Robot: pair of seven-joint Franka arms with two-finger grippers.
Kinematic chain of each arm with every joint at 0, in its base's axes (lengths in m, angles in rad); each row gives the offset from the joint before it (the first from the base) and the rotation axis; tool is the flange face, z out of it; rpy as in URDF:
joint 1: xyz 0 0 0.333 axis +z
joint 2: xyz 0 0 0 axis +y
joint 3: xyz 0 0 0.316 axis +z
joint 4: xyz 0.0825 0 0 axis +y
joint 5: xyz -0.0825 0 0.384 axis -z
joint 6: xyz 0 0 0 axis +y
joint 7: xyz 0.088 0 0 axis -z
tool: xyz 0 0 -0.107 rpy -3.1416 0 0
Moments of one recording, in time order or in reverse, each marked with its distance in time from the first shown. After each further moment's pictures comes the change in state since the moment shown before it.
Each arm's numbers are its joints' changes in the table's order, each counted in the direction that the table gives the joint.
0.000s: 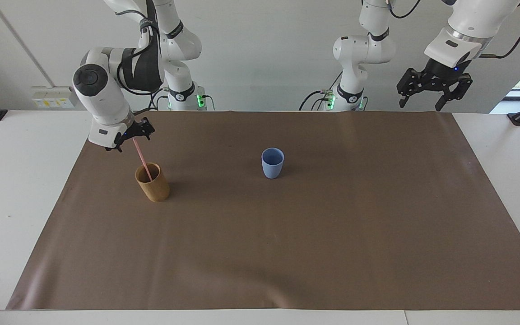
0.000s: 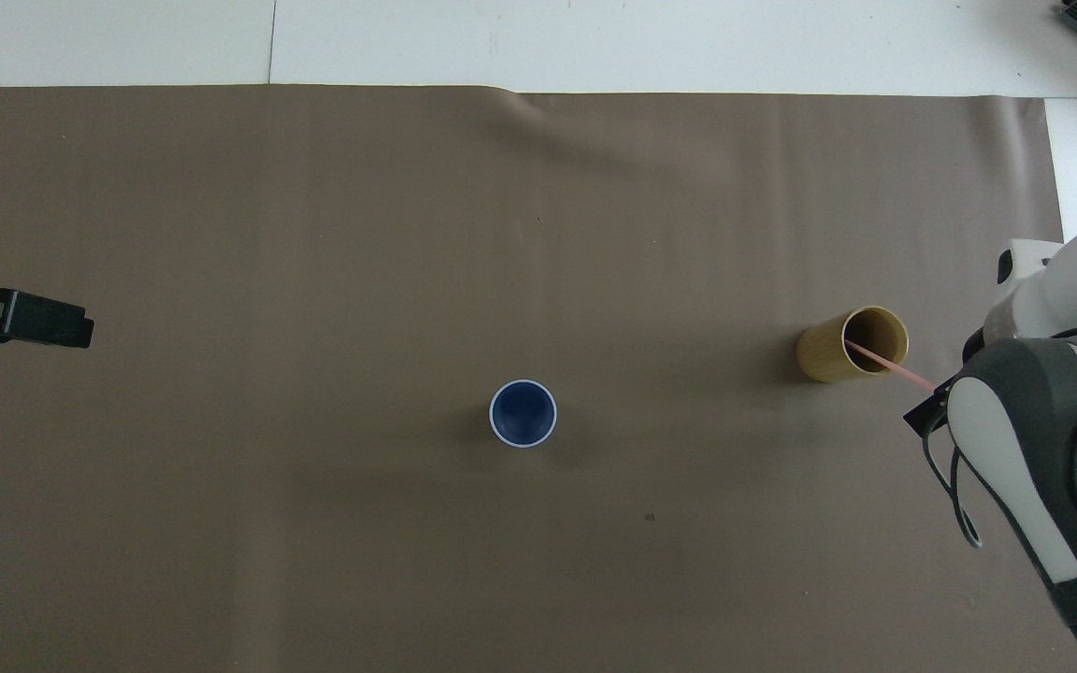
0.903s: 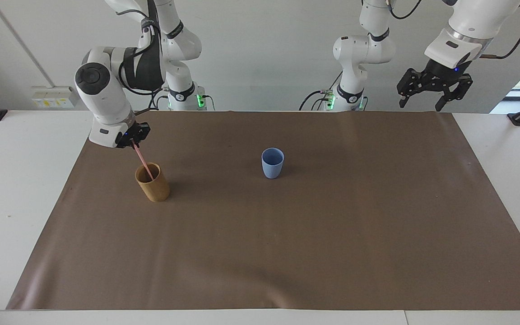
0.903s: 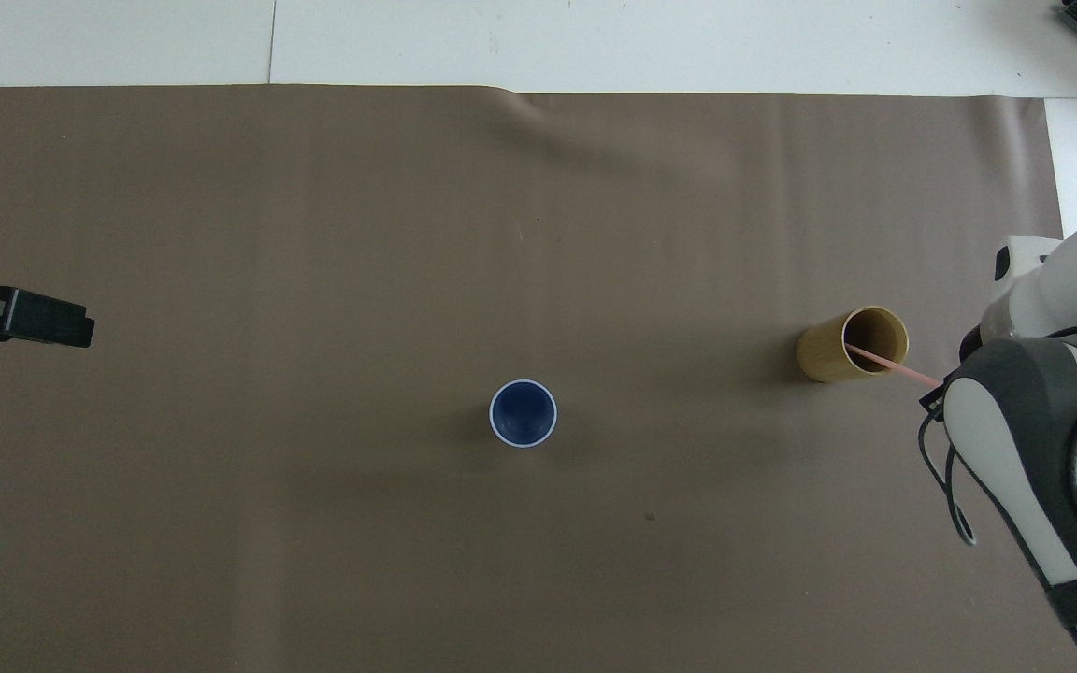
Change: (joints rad) left arm 0.001 0.005 -0.001 -0.008 0.000 0.009 0.000; right arm 0.006 0.002 0.002 -0.016 0.000 0.014 0.008
